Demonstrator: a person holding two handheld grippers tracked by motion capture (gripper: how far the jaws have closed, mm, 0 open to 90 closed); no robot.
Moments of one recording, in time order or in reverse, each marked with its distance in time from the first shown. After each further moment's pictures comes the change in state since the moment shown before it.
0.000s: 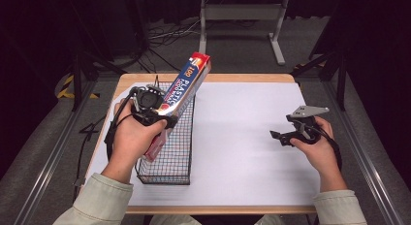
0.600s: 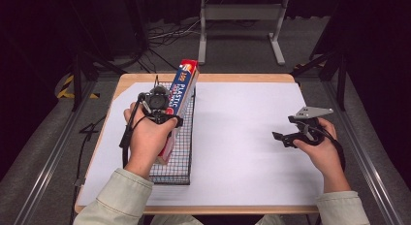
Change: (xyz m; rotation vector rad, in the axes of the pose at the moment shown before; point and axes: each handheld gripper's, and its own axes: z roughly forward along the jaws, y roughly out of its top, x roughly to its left) left arm -0.013 0.003 0.029 0.056 0.082 -0.200; right arm -0.001 -0.004 -0.007 -0.003 0.016 0.005
